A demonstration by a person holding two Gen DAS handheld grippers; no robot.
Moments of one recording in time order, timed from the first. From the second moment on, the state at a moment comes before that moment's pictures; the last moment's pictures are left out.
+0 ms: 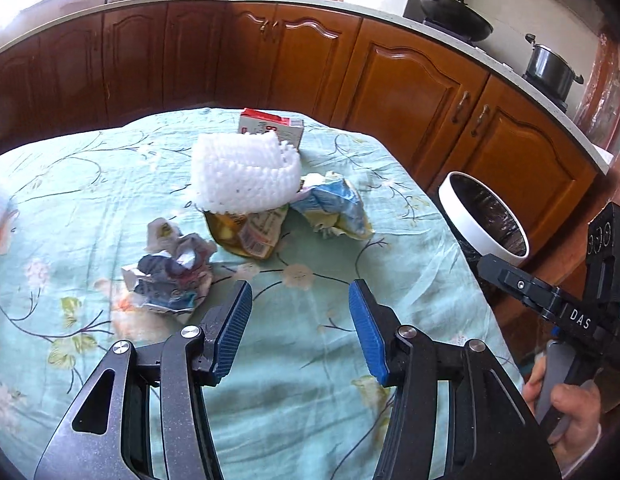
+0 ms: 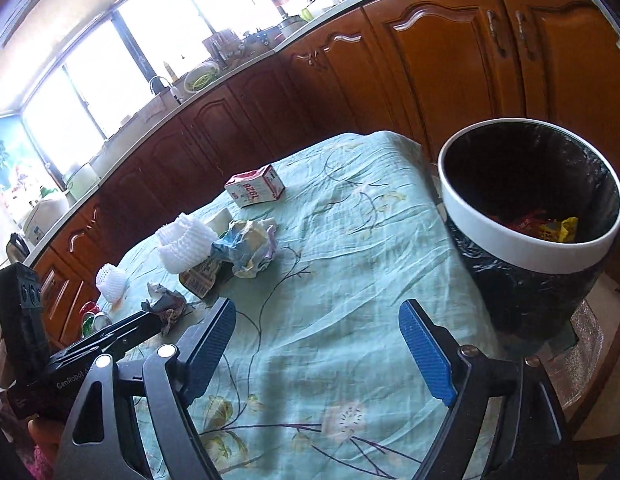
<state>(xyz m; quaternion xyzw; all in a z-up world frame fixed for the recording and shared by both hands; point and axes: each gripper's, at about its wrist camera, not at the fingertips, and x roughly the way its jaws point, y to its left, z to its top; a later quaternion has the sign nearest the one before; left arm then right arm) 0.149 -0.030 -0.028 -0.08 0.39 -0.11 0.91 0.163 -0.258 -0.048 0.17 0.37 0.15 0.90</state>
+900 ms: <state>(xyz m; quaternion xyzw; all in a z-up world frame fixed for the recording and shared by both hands) 0.195 0.034 -0.059 -0.08 0.42 -0.03 0.90 0.264 -0.192 -0.073 0.20 0.42 0.21 0.86</state>
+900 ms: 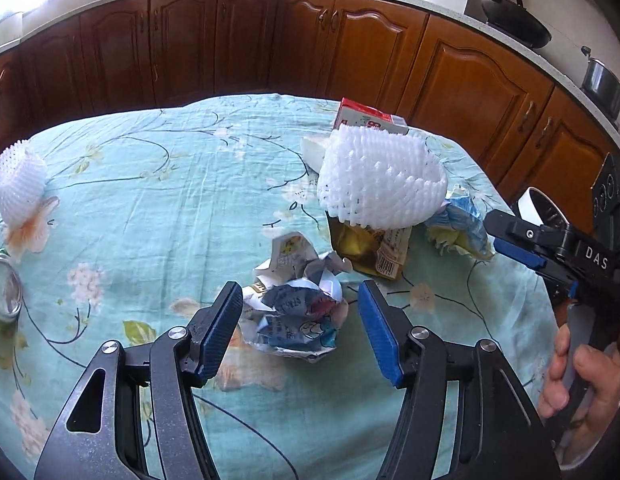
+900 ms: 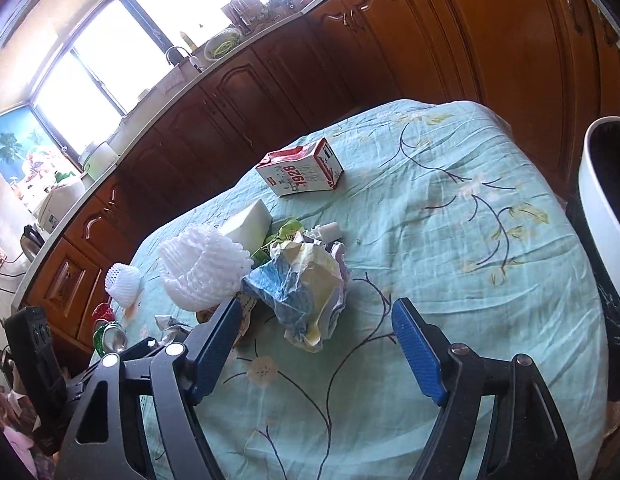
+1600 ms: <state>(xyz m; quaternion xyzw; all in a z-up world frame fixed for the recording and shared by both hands) 0.158 -0.006 -0.029 -0.07 0.39 -0.12 0.91 0.202 -0.233 -0.051 0.17 0.39 0.19 0.88</state>
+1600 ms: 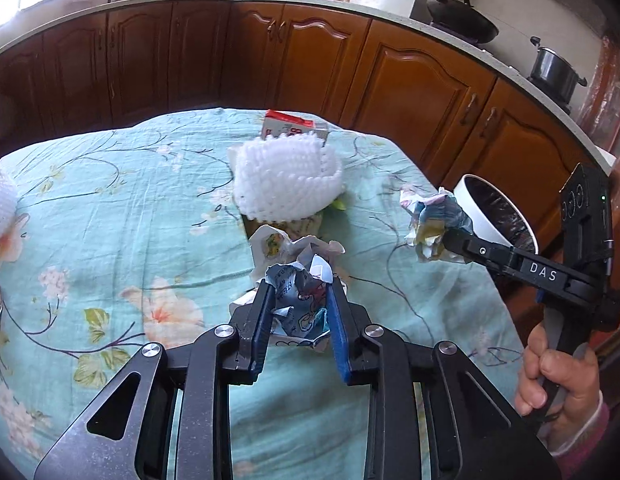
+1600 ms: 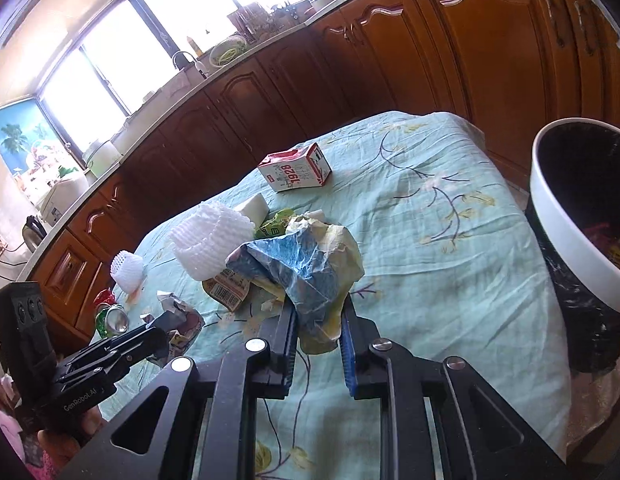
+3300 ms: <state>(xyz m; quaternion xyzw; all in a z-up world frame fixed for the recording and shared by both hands) 0.257 -0.279 0.006 0.07 0.39 -0.31 0.86 0.186 -0.439 -0.018 0.17 0.36 -0.01 0.92</state>
